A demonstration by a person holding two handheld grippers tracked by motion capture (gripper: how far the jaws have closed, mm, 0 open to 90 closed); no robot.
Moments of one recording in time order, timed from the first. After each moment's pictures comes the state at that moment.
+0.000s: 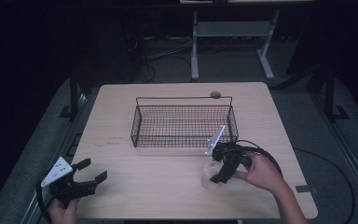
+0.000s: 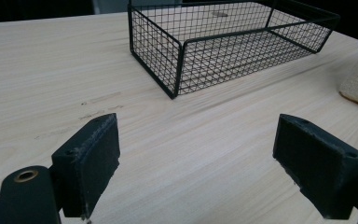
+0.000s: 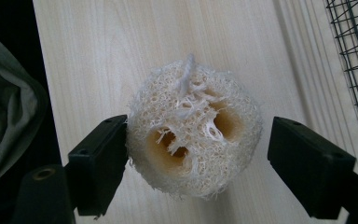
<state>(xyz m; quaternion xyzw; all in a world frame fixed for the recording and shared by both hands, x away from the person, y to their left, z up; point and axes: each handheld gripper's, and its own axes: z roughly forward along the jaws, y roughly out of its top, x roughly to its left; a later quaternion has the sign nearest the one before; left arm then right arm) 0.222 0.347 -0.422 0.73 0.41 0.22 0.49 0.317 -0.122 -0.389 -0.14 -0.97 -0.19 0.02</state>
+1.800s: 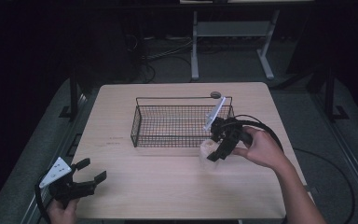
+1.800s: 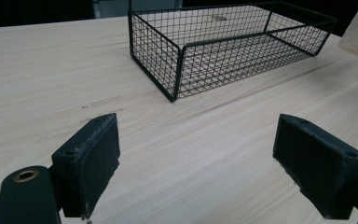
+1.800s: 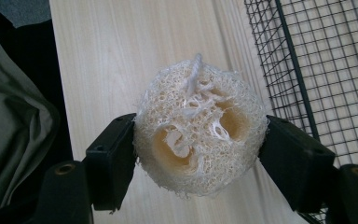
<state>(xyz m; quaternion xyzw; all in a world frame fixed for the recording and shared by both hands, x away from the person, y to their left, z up) 0.220 0.347 -0.420 0.73 0.41 0.22 0.50 0.349 -0.116 -0.322 -0.13 -0.97 -0.20 0.02</state>
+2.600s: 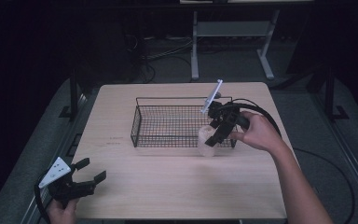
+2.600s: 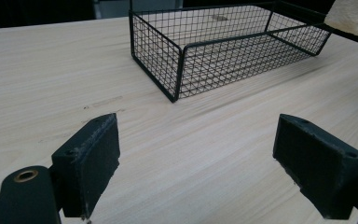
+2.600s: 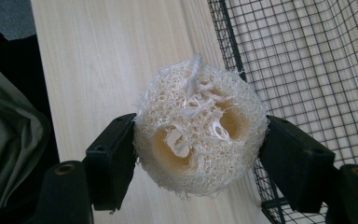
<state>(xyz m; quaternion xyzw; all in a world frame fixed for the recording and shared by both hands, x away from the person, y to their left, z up) 0.220 0.349 -0.419 0.73 0.41 0.22 0.50 0.381 -0.111 -0.299 -0.15 -0.97 -0.20 0.01</state>
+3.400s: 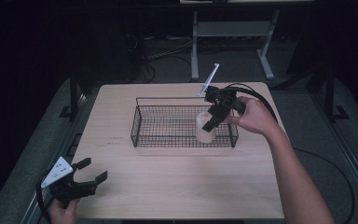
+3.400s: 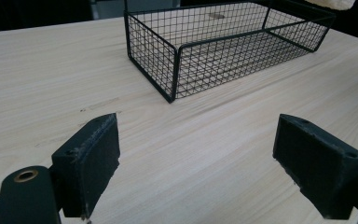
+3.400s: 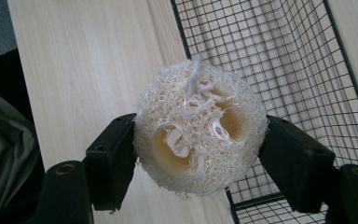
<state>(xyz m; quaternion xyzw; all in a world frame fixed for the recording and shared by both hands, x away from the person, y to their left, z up) 0.220 0.344 -0.418 0.74 0.40 0.22 0.49 0.417 -0.105 -0.280 -0.16 -0.97 -0.19 0.01</state>
